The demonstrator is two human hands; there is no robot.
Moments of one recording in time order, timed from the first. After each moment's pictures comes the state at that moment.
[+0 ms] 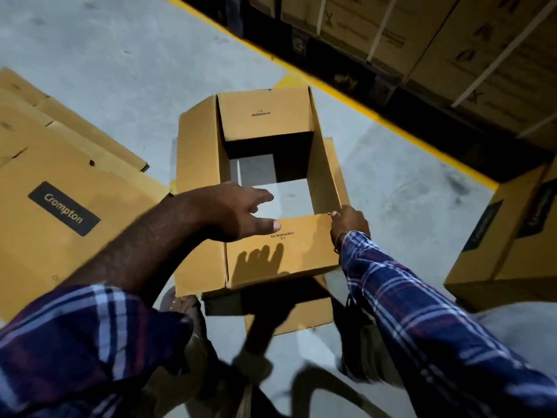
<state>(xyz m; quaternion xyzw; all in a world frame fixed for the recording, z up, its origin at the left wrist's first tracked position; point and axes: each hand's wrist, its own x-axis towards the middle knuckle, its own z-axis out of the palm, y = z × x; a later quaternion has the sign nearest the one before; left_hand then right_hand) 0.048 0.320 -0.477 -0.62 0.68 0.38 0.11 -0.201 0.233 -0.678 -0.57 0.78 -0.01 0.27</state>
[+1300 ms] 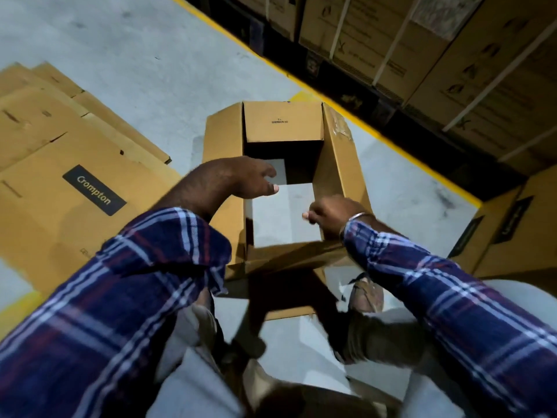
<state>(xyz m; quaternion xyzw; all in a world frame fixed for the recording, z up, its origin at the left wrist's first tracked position) 0.073 0.335 -0.452 -0.66 0.66 0.34 0.09 -0.151 0.294 -0.522 -0.83 0.48 0.19 0.22</state>
